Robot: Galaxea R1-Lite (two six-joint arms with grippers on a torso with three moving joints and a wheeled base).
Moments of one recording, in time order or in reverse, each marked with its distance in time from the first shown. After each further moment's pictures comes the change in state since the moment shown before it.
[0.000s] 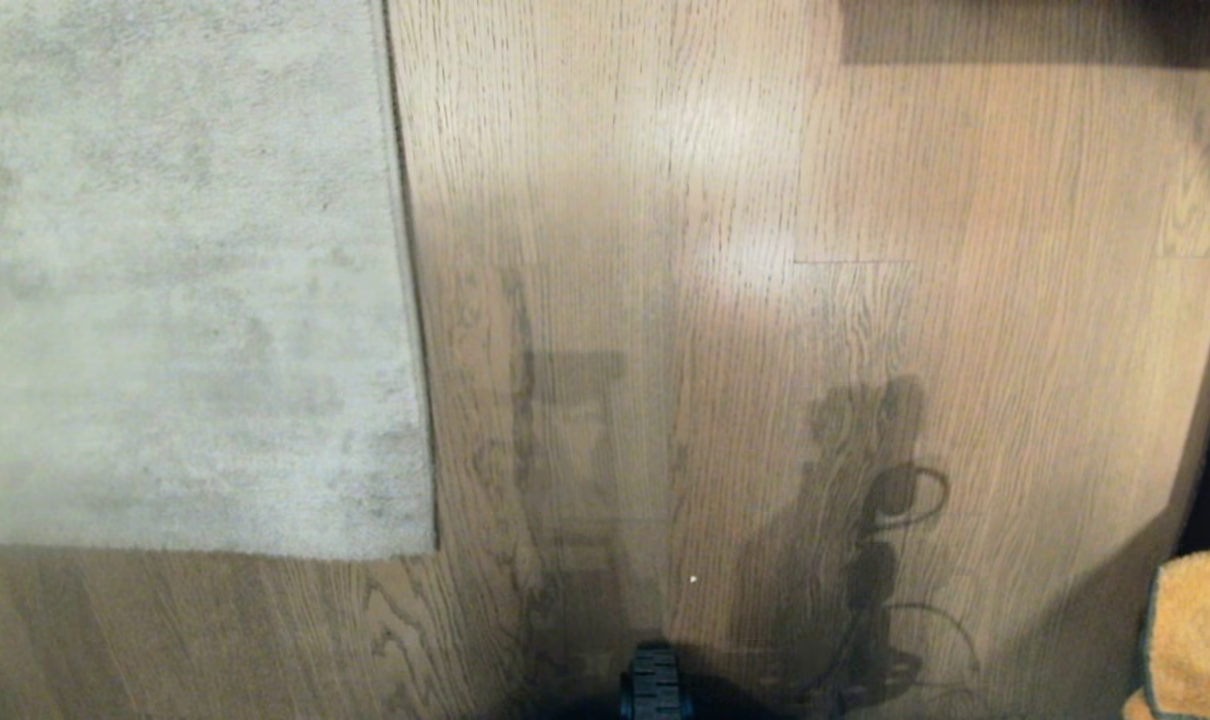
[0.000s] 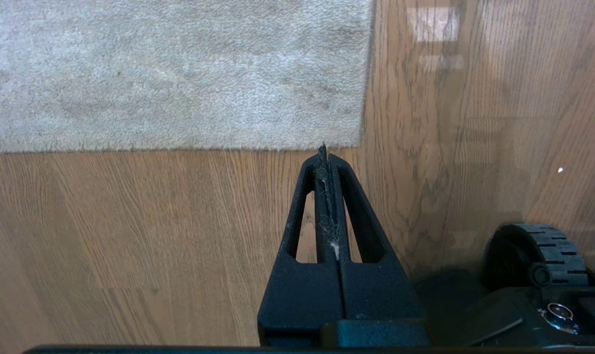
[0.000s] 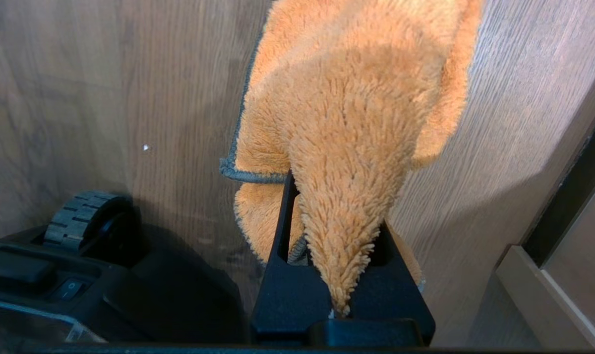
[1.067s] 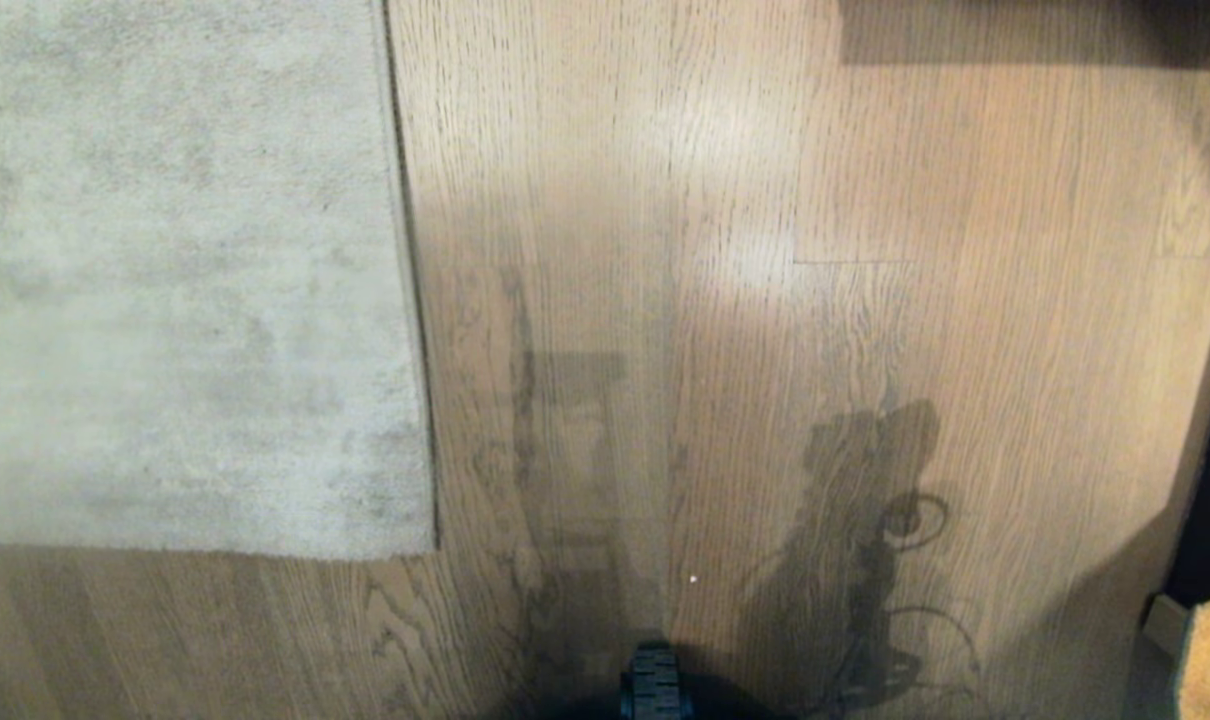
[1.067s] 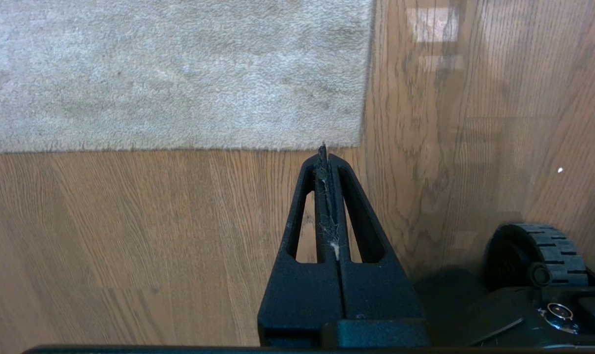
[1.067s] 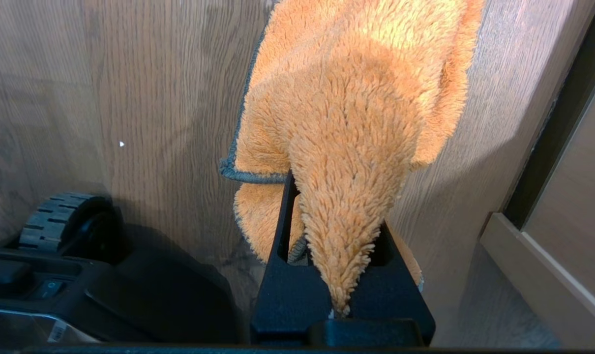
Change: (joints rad) left arm 0.000 0.000 0.000 0.000 0.000 0.000; right arm 0.010 -0.192 0.000 0.175 -0.095 0.033
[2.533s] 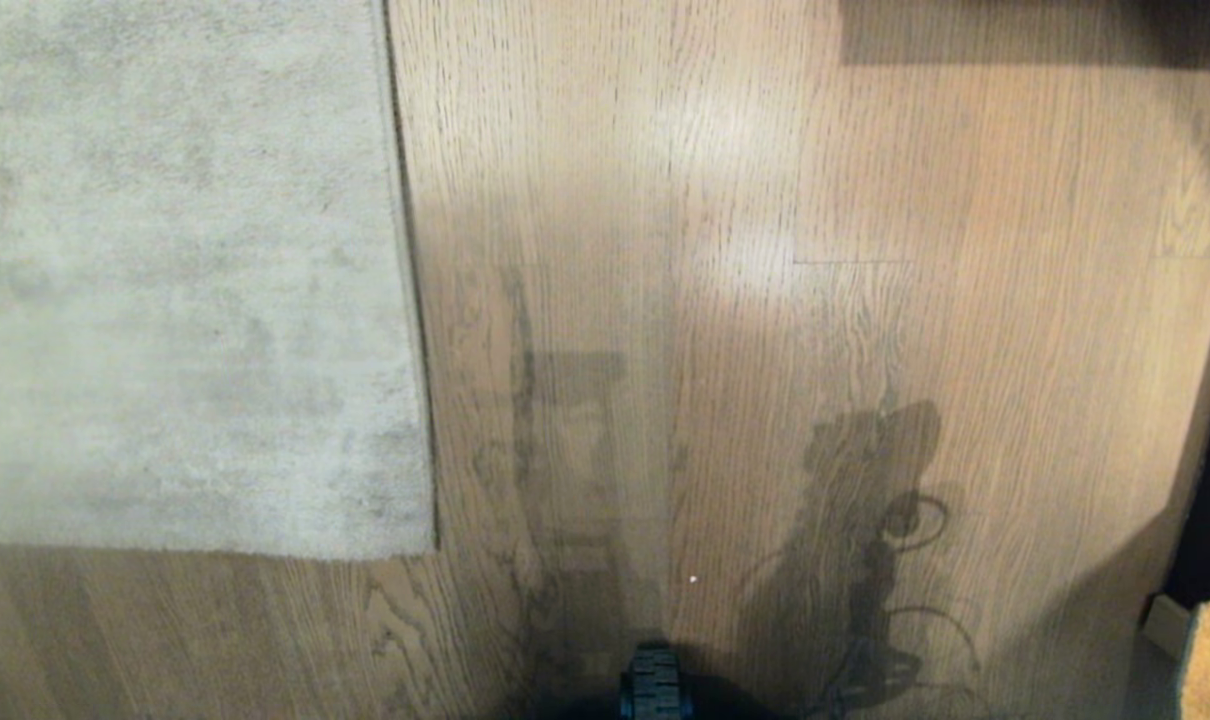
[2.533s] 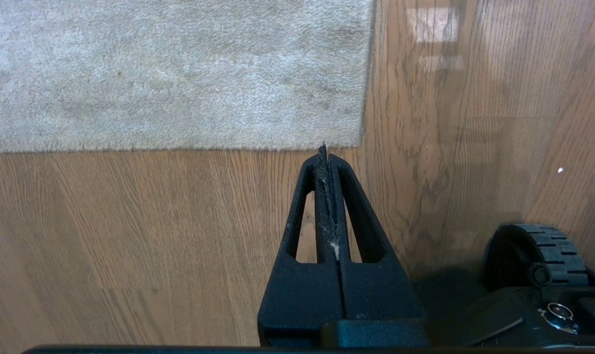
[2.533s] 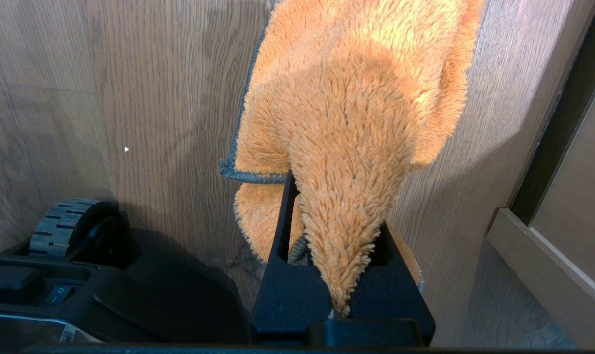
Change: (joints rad) left arm 0.000 0.000 0.000 0.000 0.000 0.000; right arm 0.000 0.001 0.000 -0.001 -0.003 0.027
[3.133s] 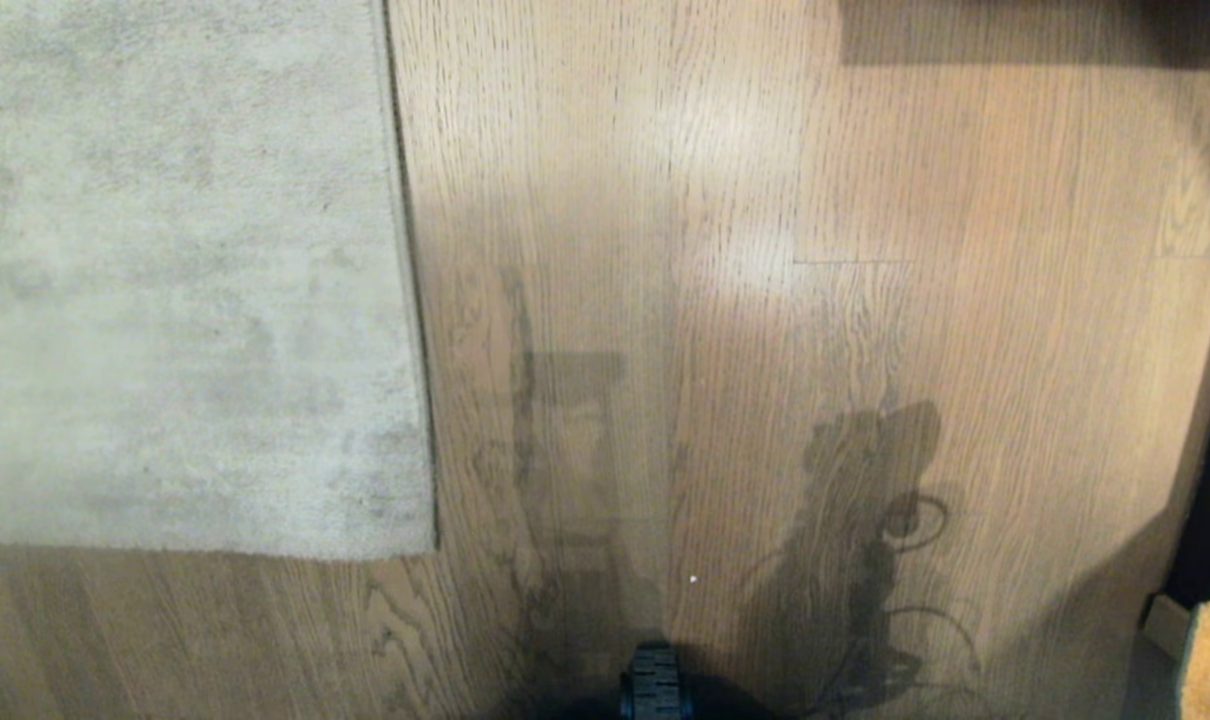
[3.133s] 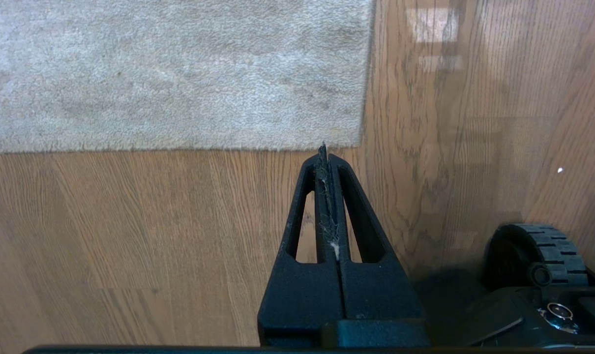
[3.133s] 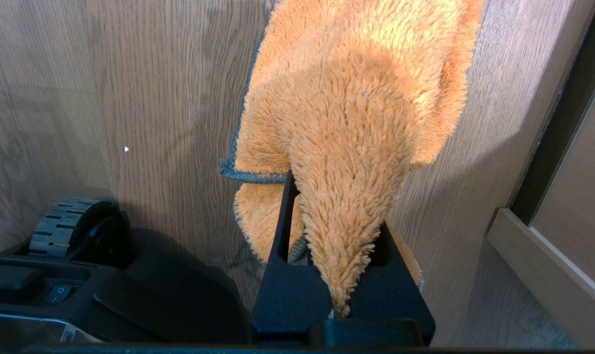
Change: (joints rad) left arm 0.000 0.000 0.000 0.000 0.000 0.000; right arm 0.000 0.001 0.000 0.000 0.000 0.000
